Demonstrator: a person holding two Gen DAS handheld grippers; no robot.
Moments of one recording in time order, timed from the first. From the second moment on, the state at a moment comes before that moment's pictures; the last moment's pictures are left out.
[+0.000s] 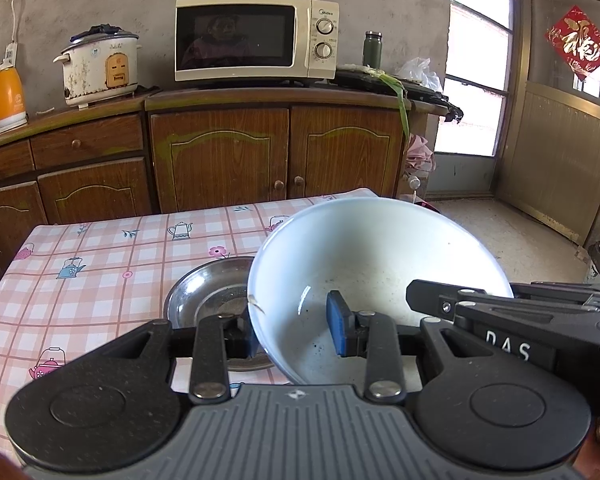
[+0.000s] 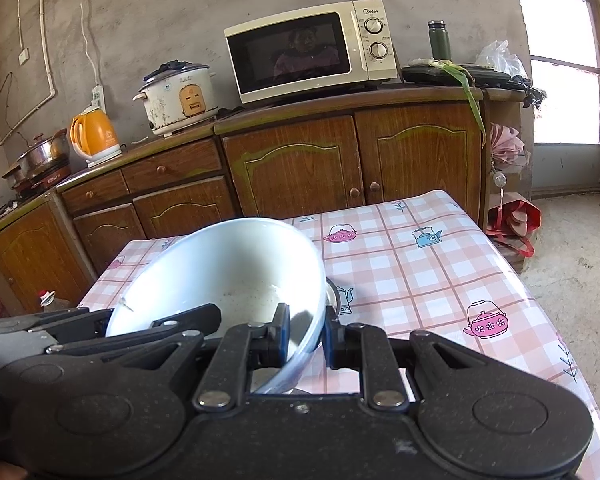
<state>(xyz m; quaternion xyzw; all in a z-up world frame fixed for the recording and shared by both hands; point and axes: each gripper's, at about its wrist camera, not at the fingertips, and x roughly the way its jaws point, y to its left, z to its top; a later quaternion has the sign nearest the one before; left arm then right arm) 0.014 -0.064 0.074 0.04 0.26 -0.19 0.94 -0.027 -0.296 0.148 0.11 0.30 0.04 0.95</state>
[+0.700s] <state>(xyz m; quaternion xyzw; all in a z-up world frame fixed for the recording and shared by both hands) 0.009 -0.057 0.066 0.04 0.28 -0.19 0.94 -0.029 -0.292 0.141 0.11 0.31 0.05 0.94</state>
